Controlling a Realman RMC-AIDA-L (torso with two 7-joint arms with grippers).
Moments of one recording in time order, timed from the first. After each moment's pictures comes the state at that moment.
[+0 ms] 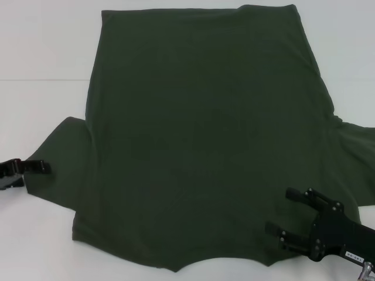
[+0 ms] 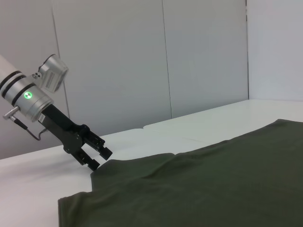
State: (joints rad) left arm -0.56 -1.93 0.52 0.62 2.46 1.17 -2.39; right arm 0.36 2.09 -0.43 -0.26 -1.98 -1.51 0.71
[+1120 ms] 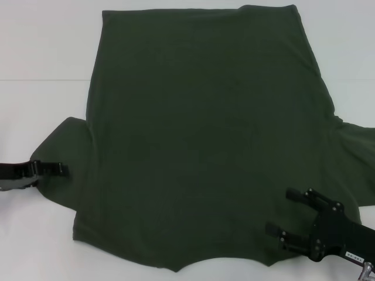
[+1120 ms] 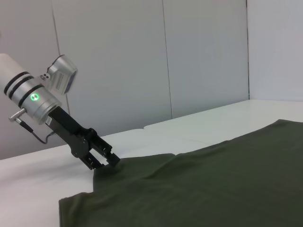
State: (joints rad) left arm -0.59 -1.95 0.57 0.60 2.46 1.18 -2.38; right arm 0.36 2.09 -0.43 -0.26 -1.98 -1.52 0.71
